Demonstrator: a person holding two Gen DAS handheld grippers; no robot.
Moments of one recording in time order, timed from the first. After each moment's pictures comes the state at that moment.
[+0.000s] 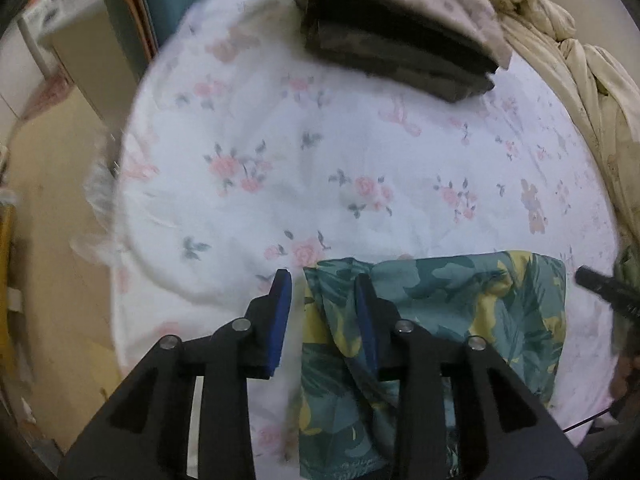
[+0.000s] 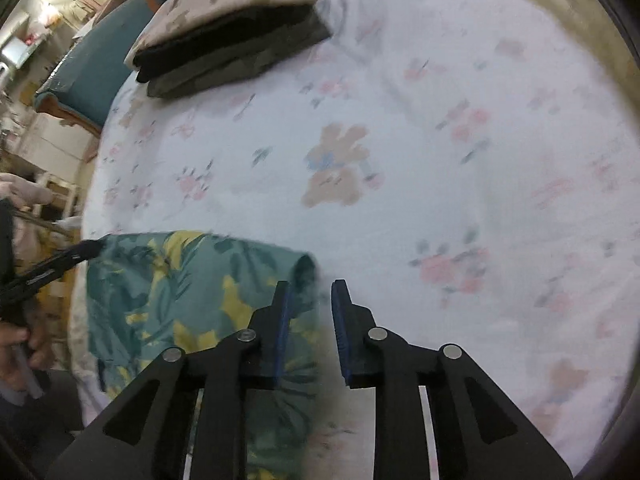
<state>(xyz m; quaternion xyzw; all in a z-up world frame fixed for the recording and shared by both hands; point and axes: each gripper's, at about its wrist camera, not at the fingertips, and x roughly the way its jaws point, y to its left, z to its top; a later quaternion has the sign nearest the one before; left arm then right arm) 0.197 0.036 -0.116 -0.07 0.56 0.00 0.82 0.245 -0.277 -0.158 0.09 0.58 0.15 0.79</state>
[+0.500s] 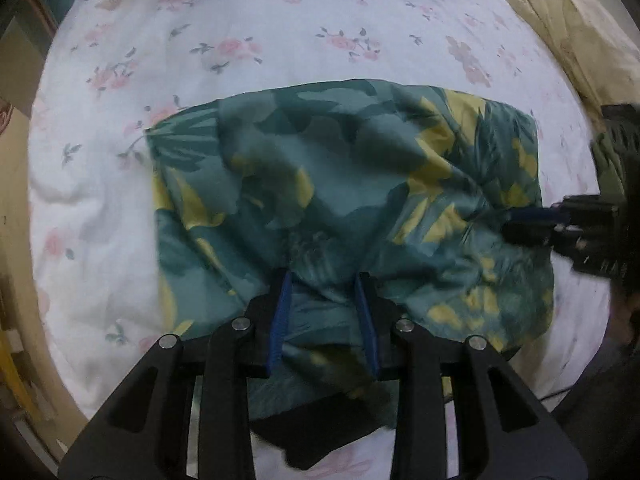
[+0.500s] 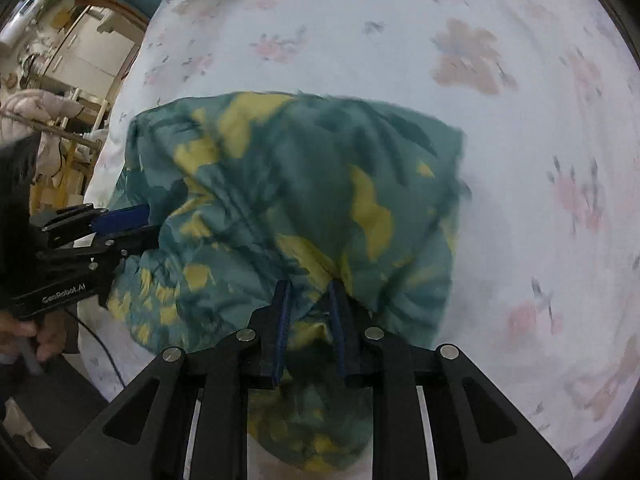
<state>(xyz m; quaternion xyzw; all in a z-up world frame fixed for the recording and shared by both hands) 0.150 -0.026 -0.167 0.00 0.65 -0.12 0.75 0.205 -0.217 -0.203 0.04 0.67 0.25 0.70</state>
